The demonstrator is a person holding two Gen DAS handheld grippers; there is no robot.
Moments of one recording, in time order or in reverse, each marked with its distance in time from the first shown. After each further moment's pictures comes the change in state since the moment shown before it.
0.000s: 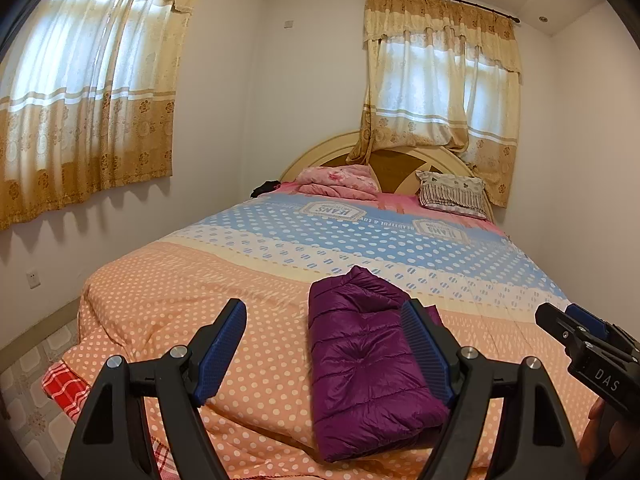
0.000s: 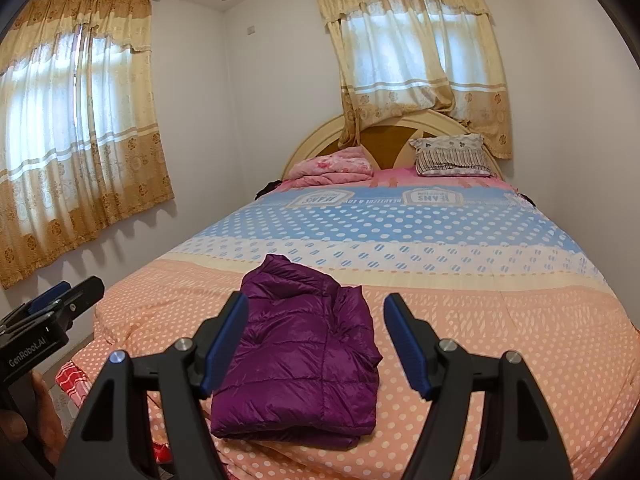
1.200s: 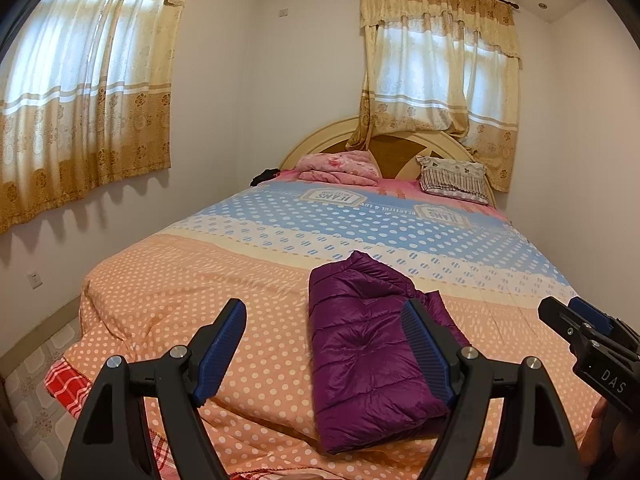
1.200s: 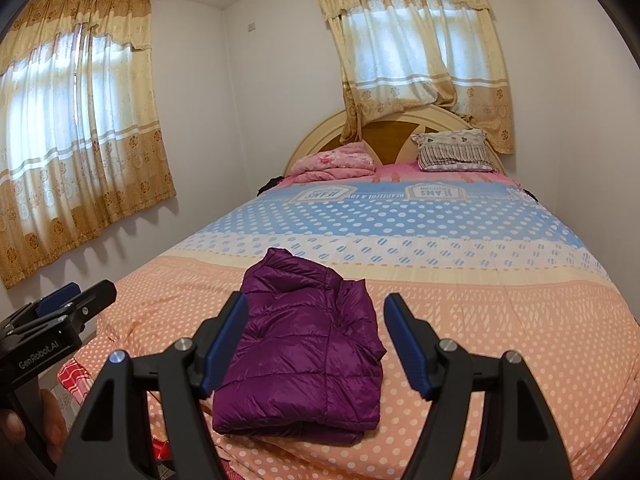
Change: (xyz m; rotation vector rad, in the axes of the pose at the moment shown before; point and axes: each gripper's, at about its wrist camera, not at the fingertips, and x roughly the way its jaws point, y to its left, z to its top) left arm 0.009 -0.004 -0.004 0.022 0.046 0.009; right arm -0.002 0.002 -0.006 0.001 0.011 0.011
